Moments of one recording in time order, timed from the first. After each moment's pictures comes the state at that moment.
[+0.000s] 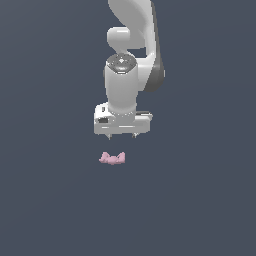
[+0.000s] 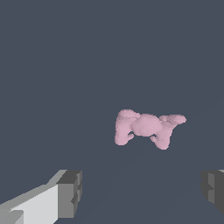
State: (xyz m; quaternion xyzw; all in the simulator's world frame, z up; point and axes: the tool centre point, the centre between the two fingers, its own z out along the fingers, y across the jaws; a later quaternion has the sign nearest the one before) arm 0.007 -0.022 0.181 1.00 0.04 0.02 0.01
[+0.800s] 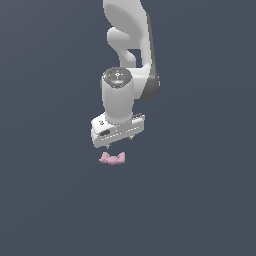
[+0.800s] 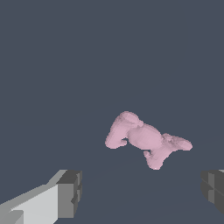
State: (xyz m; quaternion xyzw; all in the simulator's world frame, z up) arm 0.016 -0.035 0.154 0.98 0.21 0.01 0.02
